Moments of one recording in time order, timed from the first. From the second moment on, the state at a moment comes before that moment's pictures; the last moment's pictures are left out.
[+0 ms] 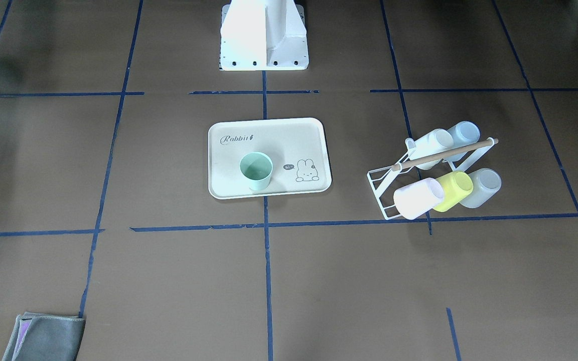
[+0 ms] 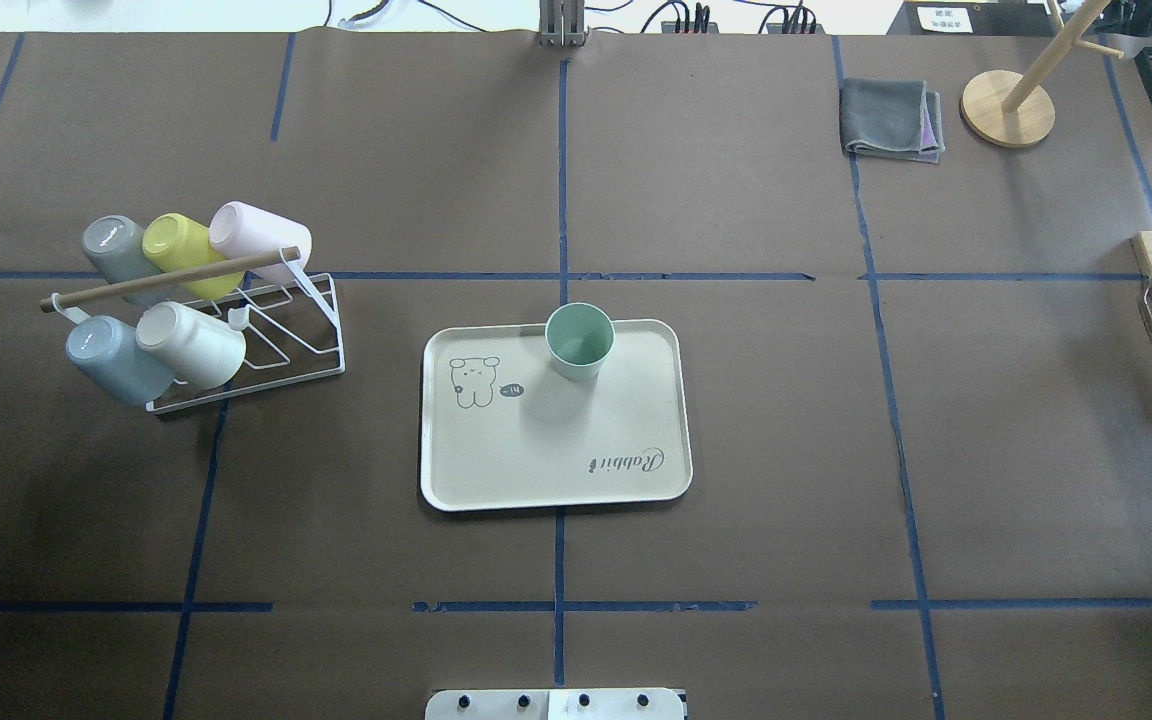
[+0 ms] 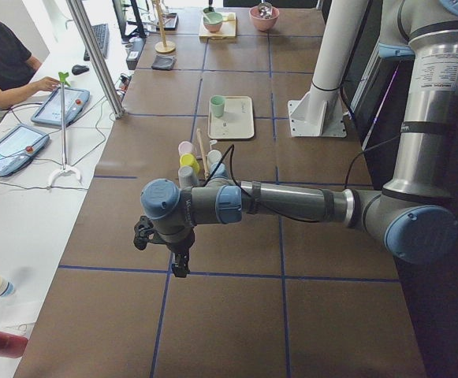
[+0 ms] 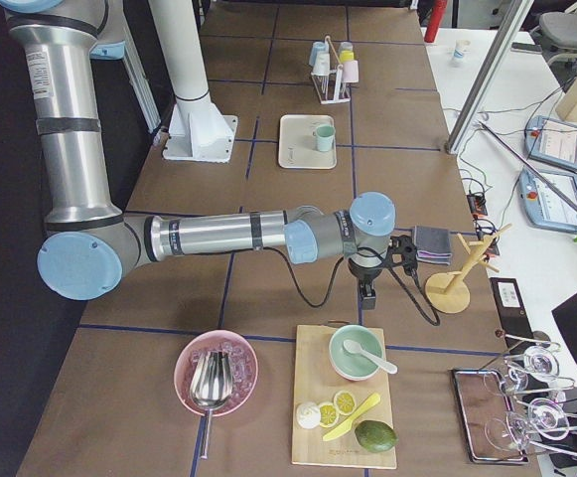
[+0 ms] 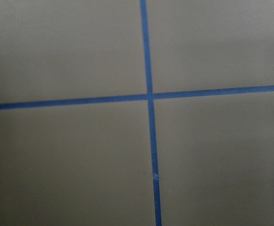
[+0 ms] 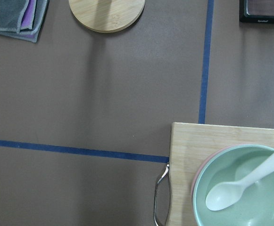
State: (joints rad) left arm -1.60 -1.64 -1.58 -1.39 -2.38 0.10; right arm 1.48 -1.47 1.57 -1.42 2.36 0.15
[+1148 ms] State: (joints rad) left arm -1.60 -1.63 -1.53 -1.45 -2.37 0.10; right arm 1.61 -1.55 1.52 -1.48 2.46 0.01
